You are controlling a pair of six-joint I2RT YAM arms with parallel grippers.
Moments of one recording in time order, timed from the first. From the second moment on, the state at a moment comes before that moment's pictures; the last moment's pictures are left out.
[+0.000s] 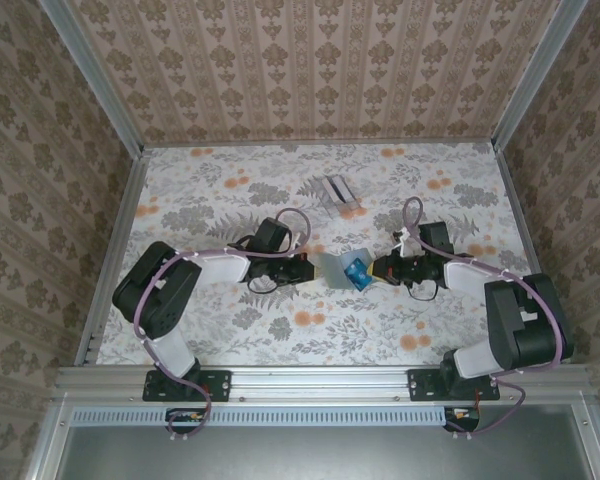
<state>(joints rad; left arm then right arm) -0.68 1.73 0.82 -0.02 0.57 -0.68 0.11 1.45 0.56 -0.11 -0.81 0.52</state>
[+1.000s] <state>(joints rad) -0.61 1.67 0.77 0.02 0.64 -0.78 0.21 1.60 0.55 0.08 -0.87 0.61</state>
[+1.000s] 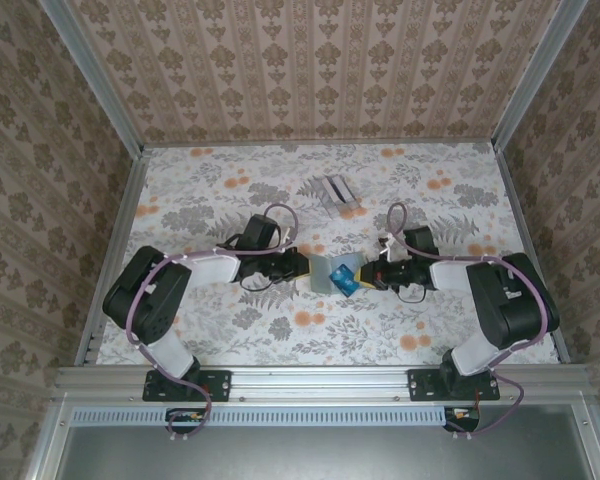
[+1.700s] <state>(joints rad) -0.55 1.80 0.88 -0.19 0.62 -0.68 0.33 1.68 0.65 0.10 -0.67 0.71</state>
